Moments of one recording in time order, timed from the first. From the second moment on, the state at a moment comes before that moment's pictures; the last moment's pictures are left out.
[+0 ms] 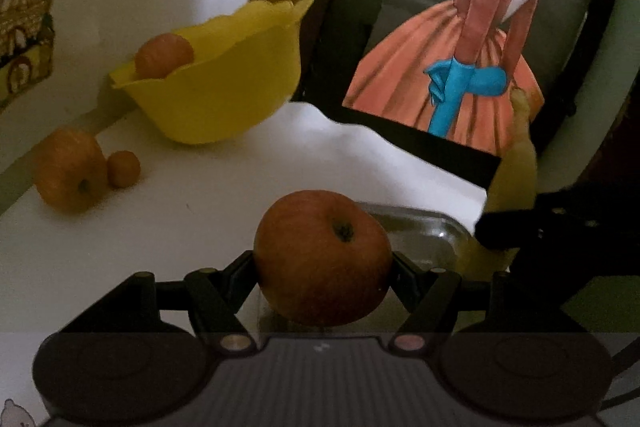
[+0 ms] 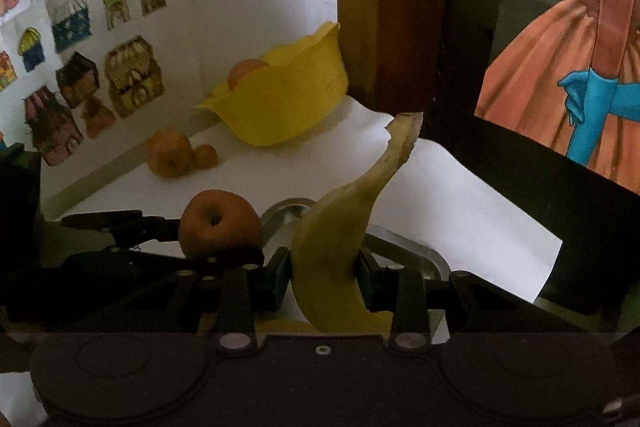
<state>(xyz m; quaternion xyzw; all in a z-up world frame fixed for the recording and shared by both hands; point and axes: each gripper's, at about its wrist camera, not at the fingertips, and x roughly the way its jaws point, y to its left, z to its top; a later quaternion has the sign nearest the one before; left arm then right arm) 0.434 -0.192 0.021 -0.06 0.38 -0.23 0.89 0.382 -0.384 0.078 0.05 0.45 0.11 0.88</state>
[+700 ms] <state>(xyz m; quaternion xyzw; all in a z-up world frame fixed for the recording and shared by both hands) 0.438 -0.193 0.009 -0.02 0.42 -0.24 0.88 0.456 -0.327 0.042 -0.09 0.51 0.19 0.84</state>
